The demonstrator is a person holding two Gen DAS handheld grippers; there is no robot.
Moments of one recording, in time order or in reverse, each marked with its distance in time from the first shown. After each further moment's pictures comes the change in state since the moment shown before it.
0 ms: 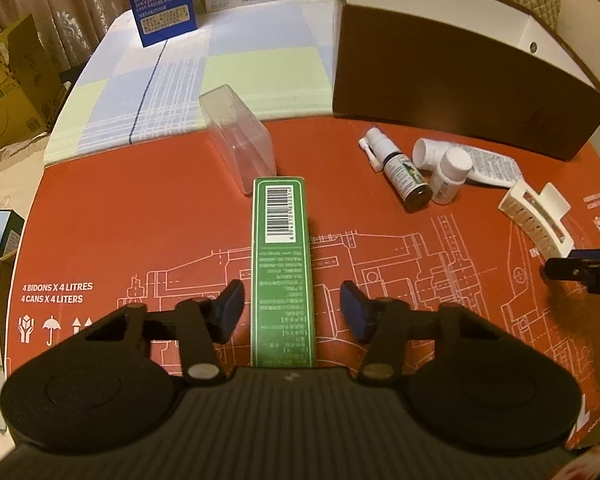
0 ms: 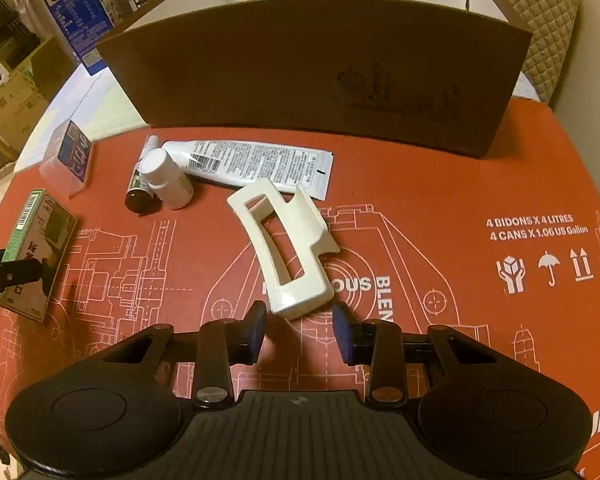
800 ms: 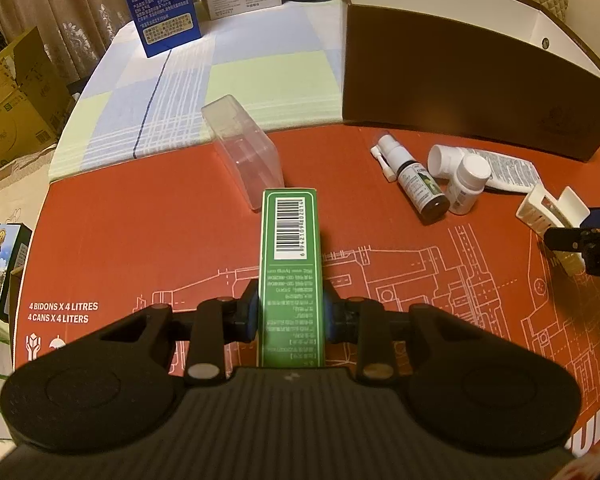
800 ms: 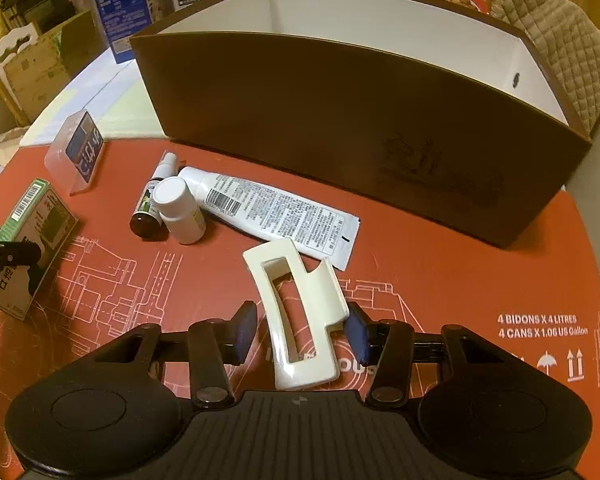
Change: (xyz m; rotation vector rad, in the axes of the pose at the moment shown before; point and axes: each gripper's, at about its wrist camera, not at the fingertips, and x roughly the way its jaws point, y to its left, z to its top) left arm 0.009 -0.004 0.007 0.021 -0.020 0.049; right arm 0.015 0.022 0.028 -0.207 -0.074 -0.044
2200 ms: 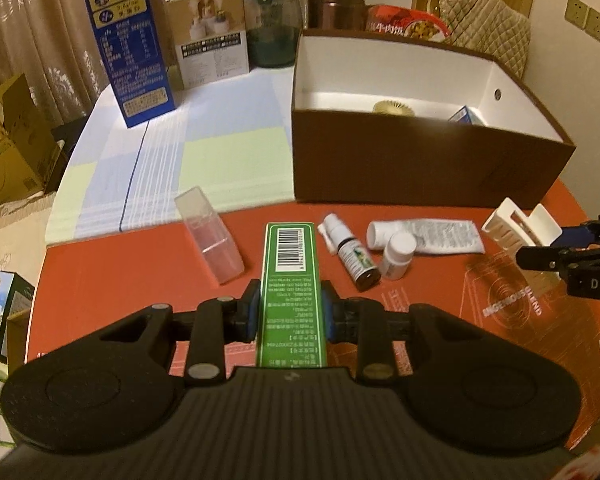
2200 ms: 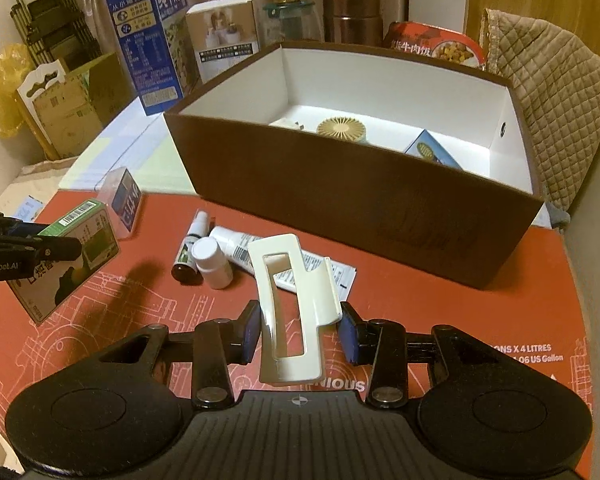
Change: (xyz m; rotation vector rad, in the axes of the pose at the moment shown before) left arm -0.059 -0.023 0.030 0.031 -0.136 -0.066; right arm -0.061 -0.018 0.015 0.019 -0.112 0.091
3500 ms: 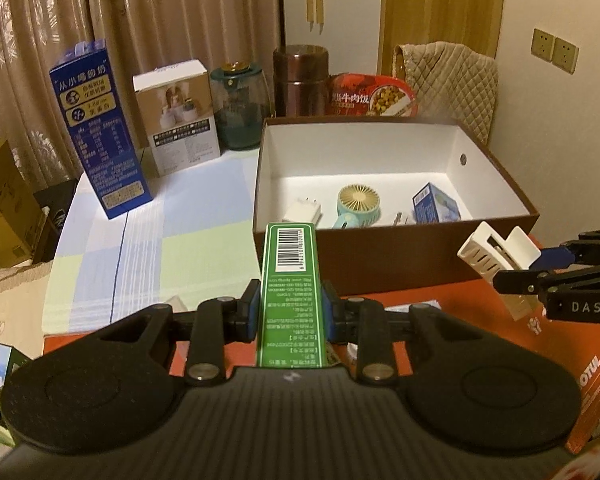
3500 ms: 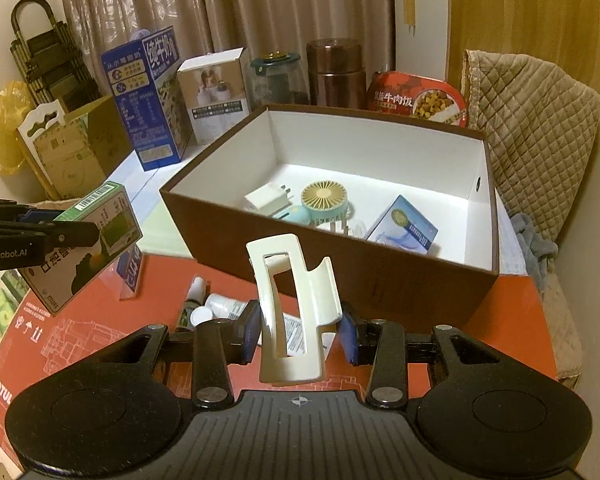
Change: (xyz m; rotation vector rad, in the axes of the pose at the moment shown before) left arm -0.027 -0.021 0.061 0.067 -0.162 -0.048; right arm -0.035 -0.016 0.034 0.027 -0.111 0.008
